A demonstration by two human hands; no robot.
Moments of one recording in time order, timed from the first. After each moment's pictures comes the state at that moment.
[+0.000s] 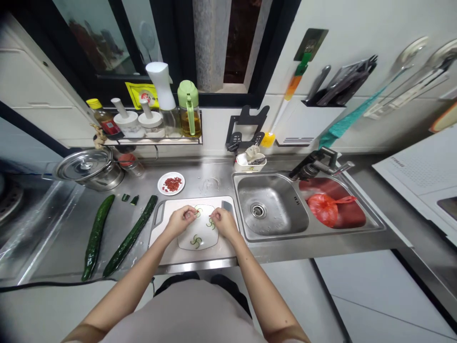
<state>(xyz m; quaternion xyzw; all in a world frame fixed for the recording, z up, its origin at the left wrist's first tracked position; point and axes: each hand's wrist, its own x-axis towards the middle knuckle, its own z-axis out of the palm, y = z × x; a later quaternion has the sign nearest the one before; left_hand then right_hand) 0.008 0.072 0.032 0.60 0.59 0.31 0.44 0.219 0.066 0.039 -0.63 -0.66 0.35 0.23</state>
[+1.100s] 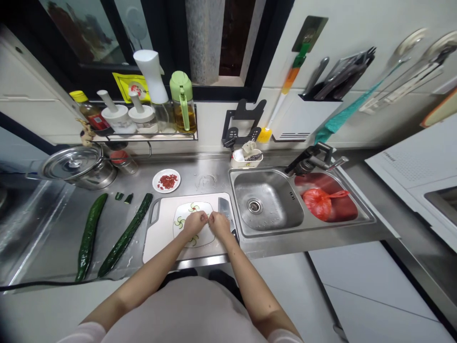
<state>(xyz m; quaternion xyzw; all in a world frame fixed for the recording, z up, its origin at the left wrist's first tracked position) 0.073 0.074 -0.017 0.67 0.63 0.06 0.38 0.208 0.059 -0.004 -0.71 -0.65 0.29 0.03</state>
